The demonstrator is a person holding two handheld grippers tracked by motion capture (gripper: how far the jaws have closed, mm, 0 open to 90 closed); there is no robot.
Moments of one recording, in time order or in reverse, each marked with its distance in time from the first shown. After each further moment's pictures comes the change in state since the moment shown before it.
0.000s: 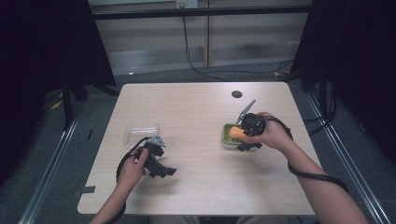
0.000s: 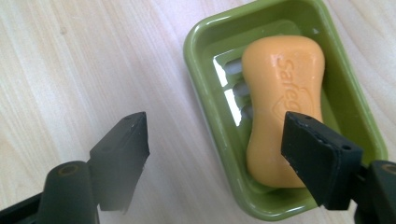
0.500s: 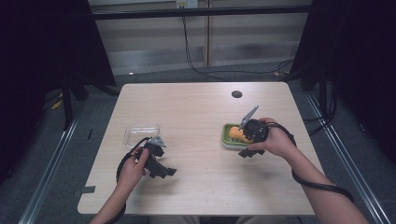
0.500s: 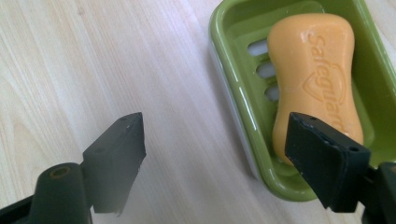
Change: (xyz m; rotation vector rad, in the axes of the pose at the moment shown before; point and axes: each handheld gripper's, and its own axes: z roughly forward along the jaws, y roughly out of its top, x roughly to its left) left arm 0.000 0.000 0.000 0.014 0.004 0.009; right arm 0.015 -0.015 -0.001 -0.005 -0.004 -0.007
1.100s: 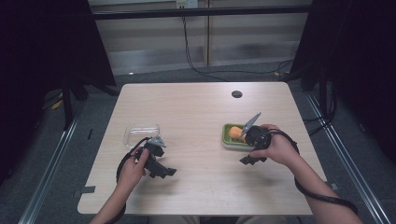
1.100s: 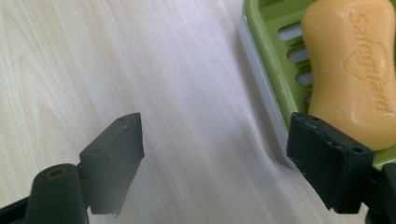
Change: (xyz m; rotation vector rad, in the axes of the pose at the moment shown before) left arm -0.001 0.000 0.000 0.000 -0.003 0.004; right arm 0.018 -0.013 -0.001 -0.010 0.015 -0.007
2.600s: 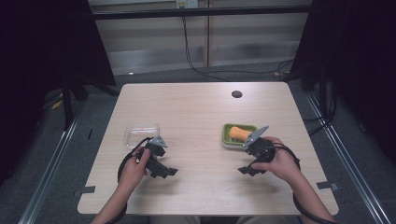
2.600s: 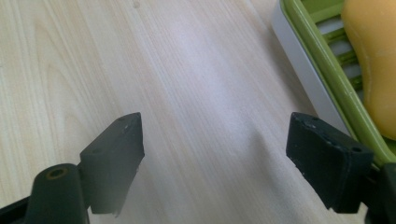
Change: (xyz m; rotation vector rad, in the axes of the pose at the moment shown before) left arm -0.002 0.002 0.004 -0.019 0.007 -0.004; right arm 0.023 -0.028 0.012 -0.144 0.013 0.032
